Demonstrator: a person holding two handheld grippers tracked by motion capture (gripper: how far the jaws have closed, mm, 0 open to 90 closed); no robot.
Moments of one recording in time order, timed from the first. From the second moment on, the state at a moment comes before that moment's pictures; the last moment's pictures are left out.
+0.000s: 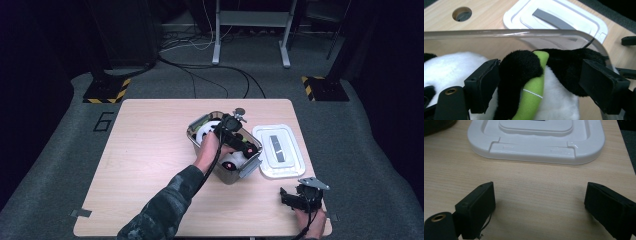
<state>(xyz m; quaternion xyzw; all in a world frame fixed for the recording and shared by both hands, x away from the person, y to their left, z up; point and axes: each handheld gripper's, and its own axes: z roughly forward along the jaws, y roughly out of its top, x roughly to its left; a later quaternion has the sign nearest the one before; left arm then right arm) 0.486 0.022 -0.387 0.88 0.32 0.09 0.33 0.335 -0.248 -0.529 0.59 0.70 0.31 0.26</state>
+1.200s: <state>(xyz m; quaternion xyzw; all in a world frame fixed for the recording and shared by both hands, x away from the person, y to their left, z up) 0.501 0.106 -0.381 0.85 0.39 0.11 0.32 0.335 -0.248 -0.529 0.59 0.70 0.31 0.26</state>
